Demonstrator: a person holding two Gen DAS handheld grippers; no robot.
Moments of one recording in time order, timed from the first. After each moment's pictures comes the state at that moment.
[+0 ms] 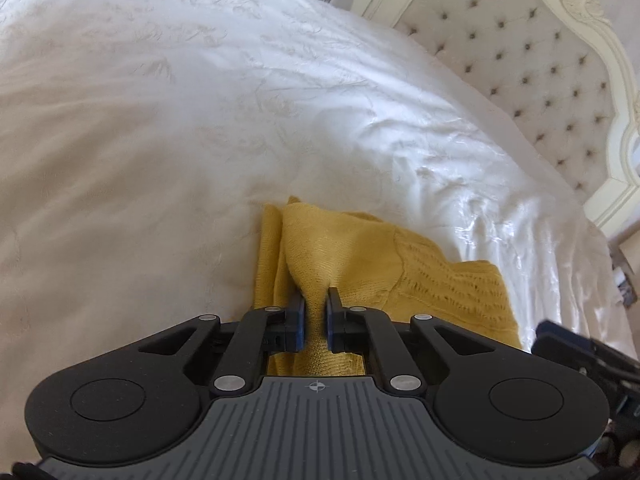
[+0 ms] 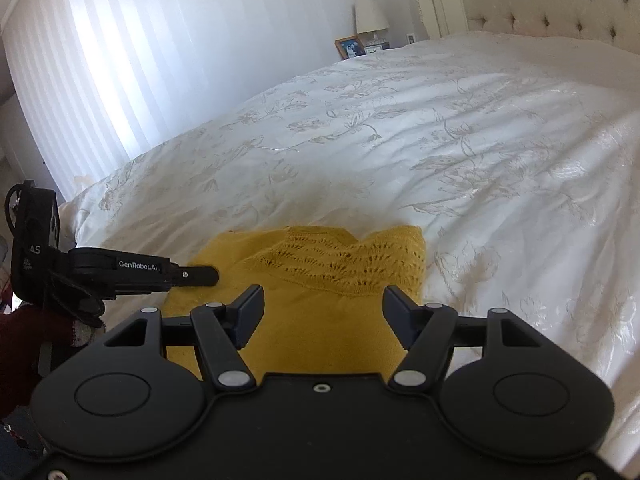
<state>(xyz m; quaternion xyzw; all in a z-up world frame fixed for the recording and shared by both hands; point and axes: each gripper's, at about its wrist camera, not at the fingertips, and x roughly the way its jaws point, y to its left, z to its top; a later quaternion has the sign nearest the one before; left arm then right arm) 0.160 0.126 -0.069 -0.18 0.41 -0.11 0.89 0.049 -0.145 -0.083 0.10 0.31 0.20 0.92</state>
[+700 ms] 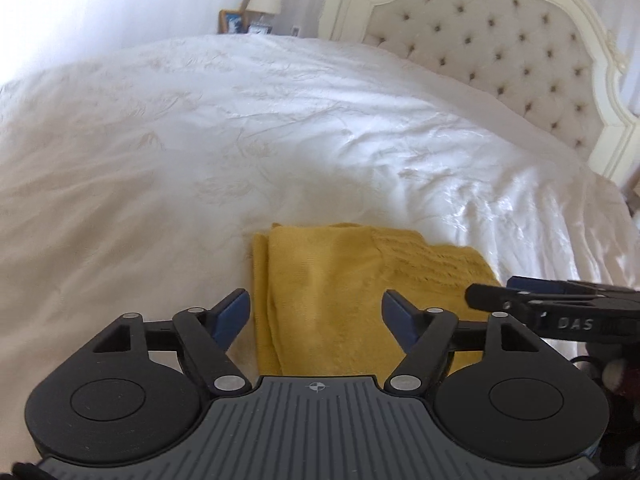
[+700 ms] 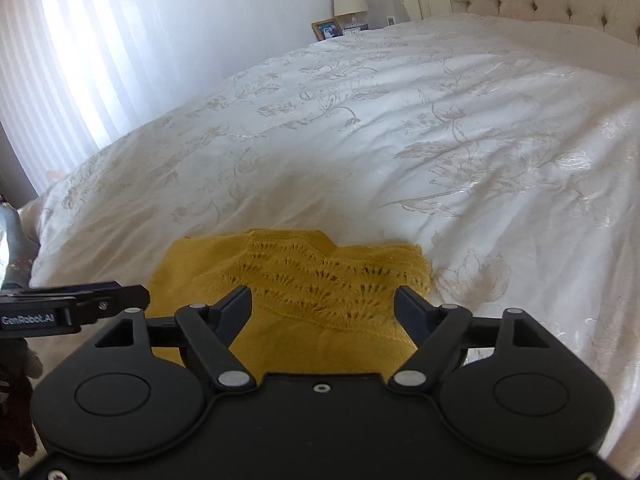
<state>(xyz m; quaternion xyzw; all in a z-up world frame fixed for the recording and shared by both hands) 0.115 0.096 -0.038 -0.05 0.36 -0.11 0.93 0.083 -0.131 -0.102 0.08 0.35 0.15 0.92</state>
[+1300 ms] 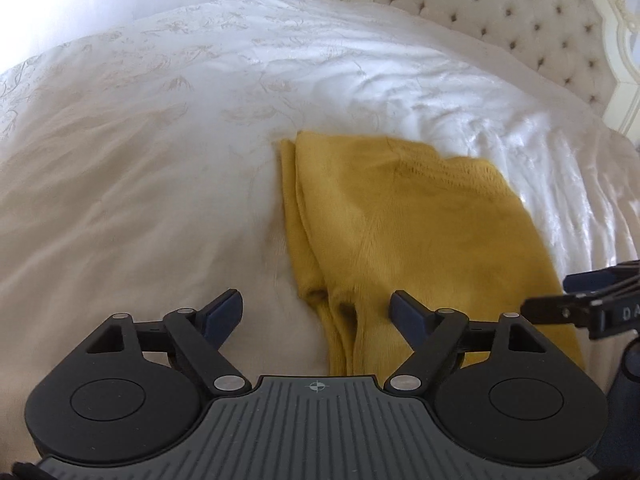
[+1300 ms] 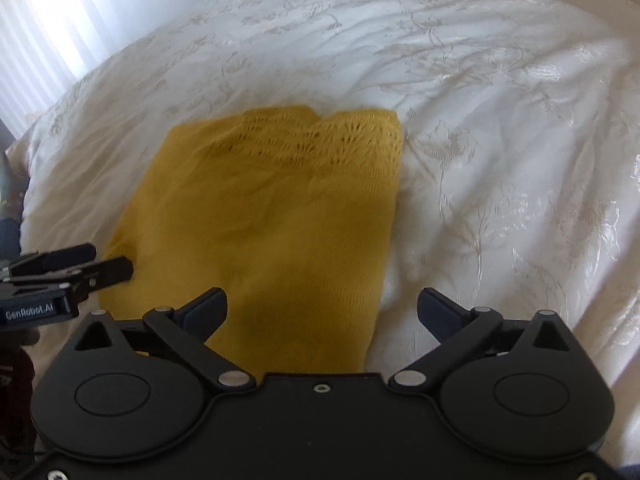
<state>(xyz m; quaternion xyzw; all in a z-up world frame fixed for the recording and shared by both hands) 0.065 0.106 -0.060 -0.02 0.42 -0.09 0.90 0.036 -0.132 -0.110 0.05 0.48 0.14 0.86</state>
